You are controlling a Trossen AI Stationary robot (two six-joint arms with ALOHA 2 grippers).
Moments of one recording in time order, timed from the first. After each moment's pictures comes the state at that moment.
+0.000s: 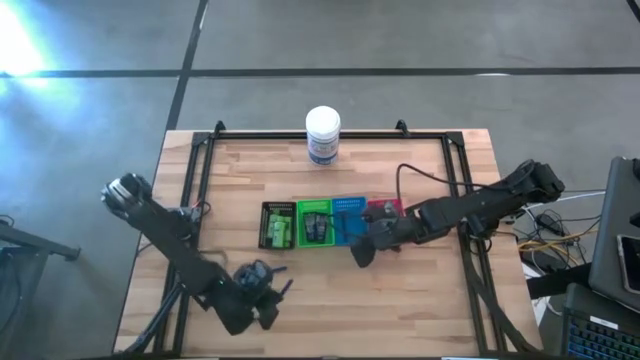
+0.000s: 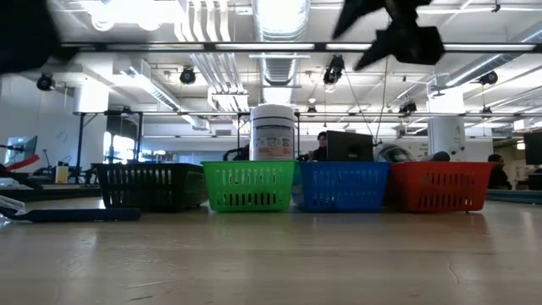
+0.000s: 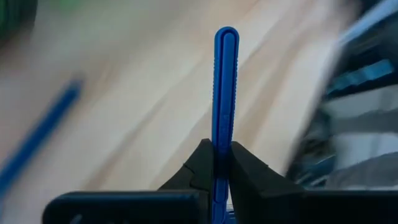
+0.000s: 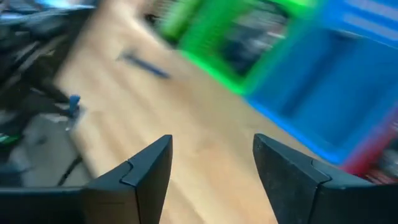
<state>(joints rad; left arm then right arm) -0.78 1.53 1.03 -0.44 -0.49 -1.48 0.30 1.46 1.17 -0.60 0.23 1.19</state>
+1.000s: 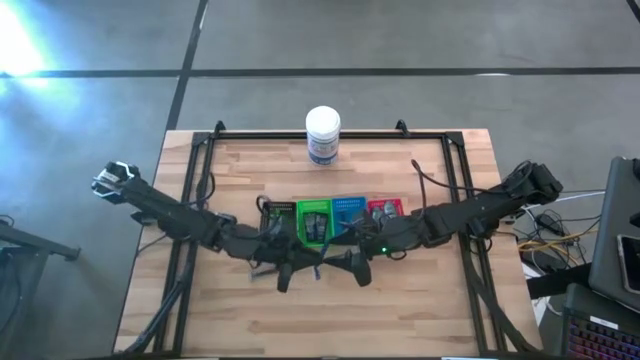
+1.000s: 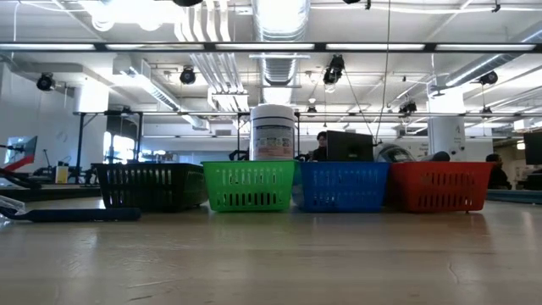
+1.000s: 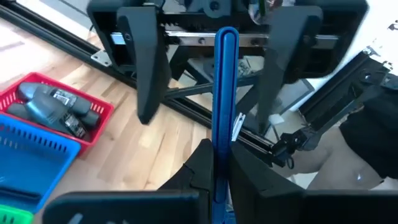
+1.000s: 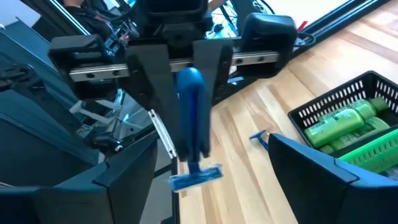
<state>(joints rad) -0.43 1.35 1.03 0.17 -0.32 -0.68 0.35 1.48 1.19 0.00 0.24 0.75</state>
